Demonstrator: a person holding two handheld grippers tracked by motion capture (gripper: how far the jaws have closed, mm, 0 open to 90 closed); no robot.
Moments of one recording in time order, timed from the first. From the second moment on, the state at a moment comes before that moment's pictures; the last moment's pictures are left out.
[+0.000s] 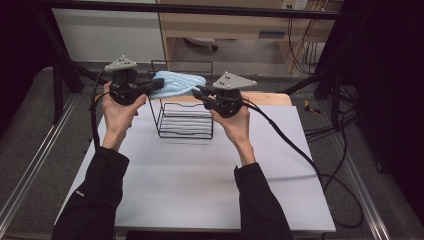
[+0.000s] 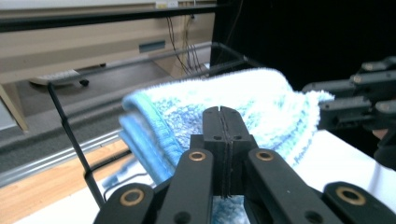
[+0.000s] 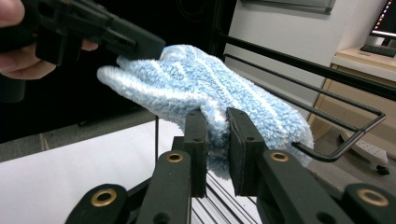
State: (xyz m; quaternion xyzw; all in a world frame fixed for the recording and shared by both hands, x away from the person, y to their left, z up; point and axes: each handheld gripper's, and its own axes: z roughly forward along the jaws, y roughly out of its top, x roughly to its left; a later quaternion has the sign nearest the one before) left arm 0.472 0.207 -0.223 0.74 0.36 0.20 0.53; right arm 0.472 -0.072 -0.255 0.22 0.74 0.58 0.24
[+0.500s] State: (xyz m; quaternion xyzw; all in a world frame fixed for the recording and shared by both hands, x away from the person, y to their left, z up) left arm 0.470 0.207 -0.241 0.76 0.35 0.21 0.50; right arm 0.465 -0.076 -0.248 0.23 0.74 0.60 0.22
